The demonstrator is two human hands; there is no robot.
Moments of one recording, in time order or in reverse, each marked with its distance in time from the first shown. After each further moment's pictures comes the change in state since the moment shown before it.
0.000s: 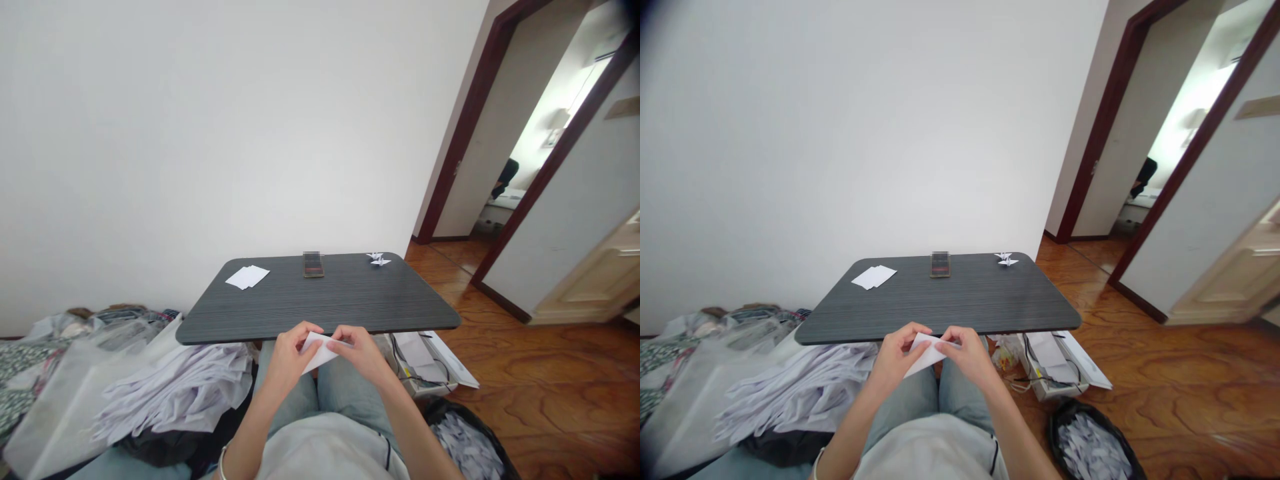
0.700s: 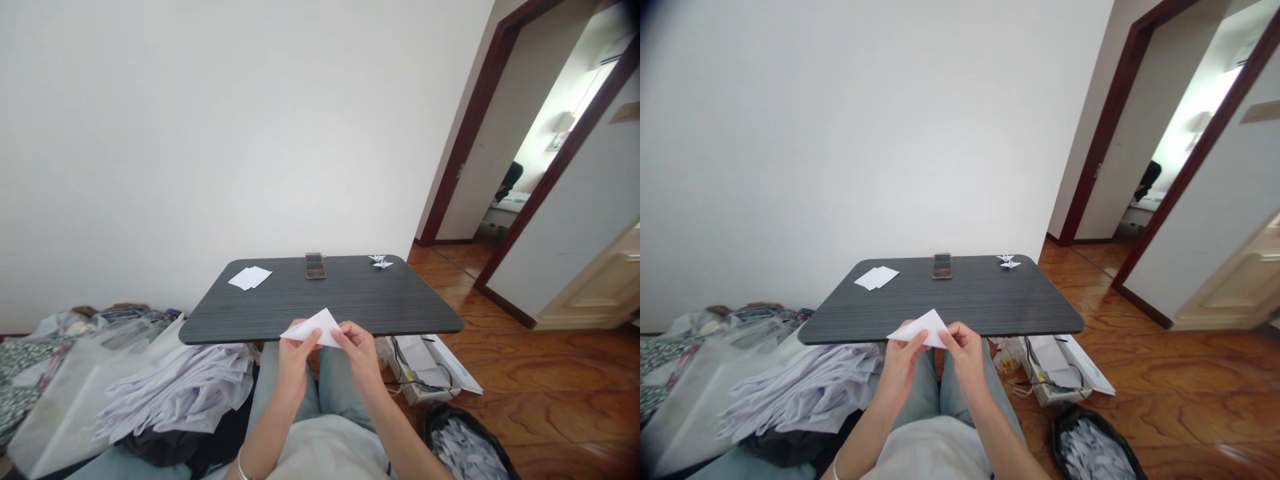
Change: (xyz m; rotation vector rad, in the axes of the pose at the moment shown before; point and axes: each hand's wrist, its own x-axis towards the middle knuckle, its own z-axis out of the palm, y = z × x) left_hand 0.004 0.002 0.029 -0.753 0.344 -0.172; right_hand -0.003 -0.007 0.025 0.424 0.308 -0.032
